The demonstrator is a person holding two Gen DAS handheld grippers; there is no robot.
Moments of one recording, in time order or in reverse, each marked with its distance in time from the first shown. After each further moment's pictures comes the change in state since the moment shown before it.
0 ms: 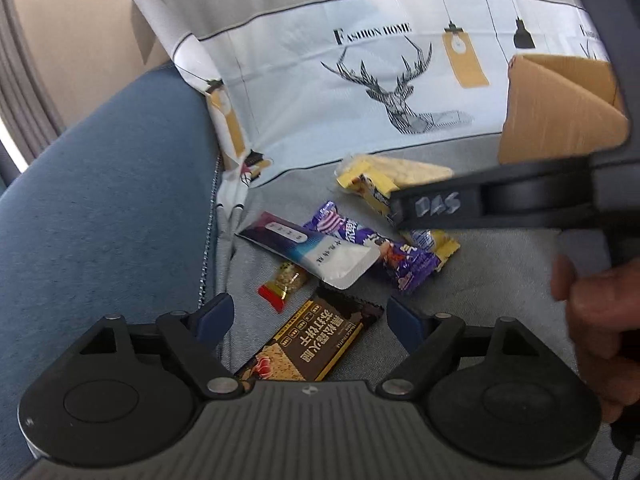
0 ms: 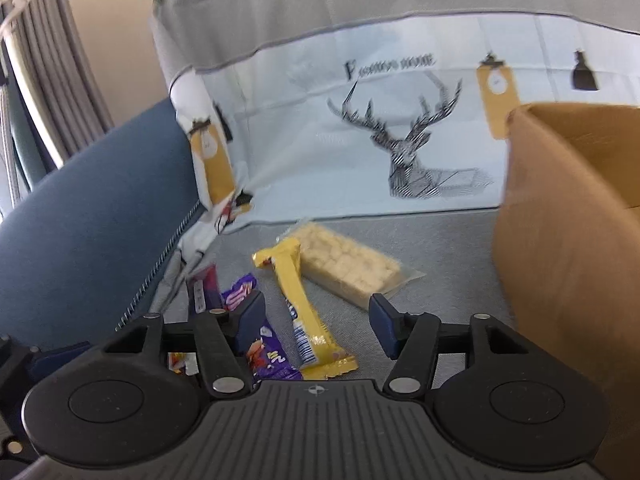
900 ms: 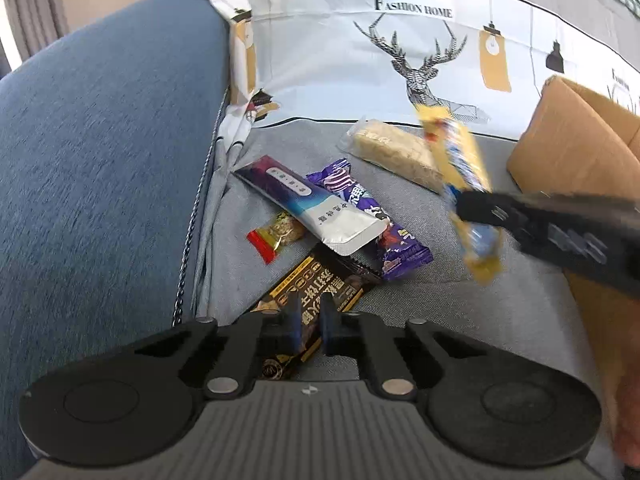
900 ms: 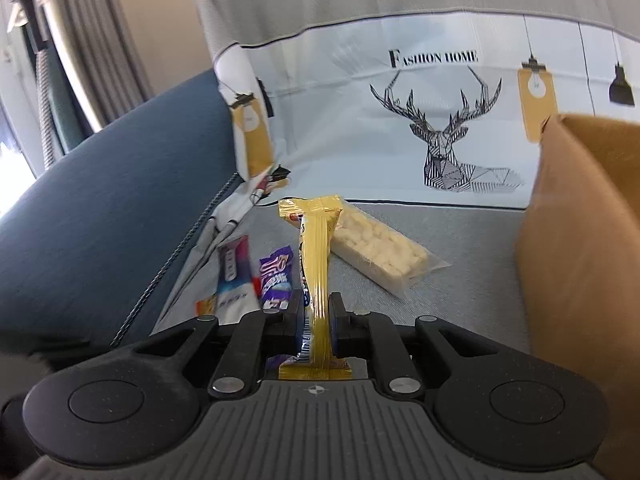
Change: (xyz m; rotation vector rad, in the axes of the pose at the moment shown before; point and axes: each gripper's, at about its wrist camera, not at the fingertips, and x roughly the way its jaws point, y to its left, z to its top) left arm 0.007 0.024 -0.004 -0.229 0.146 -0.099; right arm -0.026 0.004 0.000 -0.102 0.054 0.093
